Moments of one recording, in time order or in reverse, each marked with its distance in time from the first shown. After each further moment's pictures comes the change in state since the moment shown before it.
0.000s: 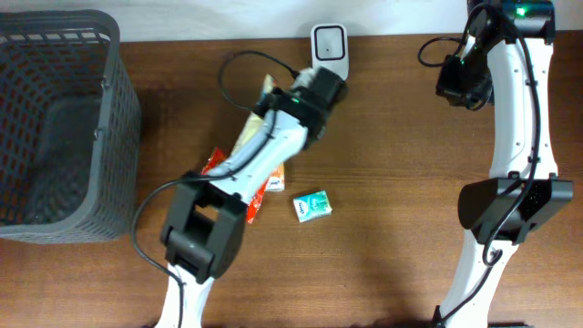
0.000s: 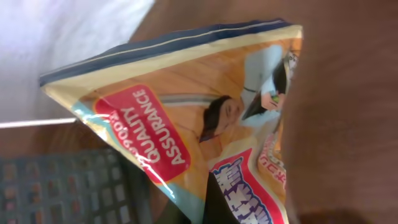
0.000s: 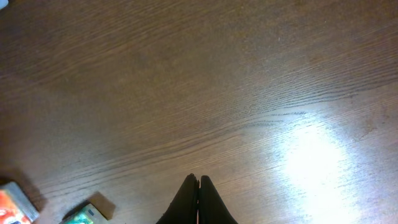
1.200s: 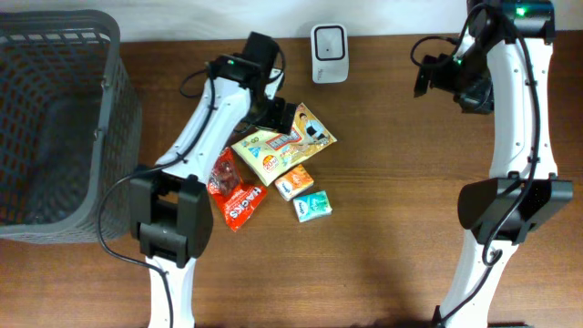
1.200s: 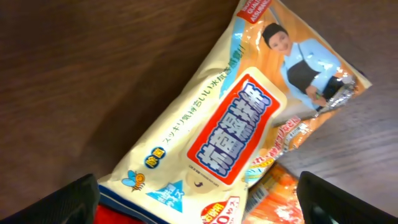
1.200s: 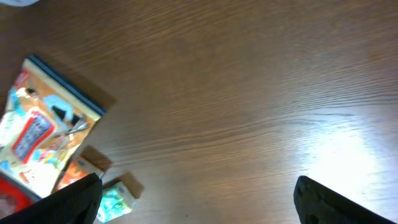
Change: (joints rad) left arm 0.260 0.006 0.166 -0.295 0.885 -0.225; right arm 0.006 0.000 0.000 0.000 -0.162 -0.037
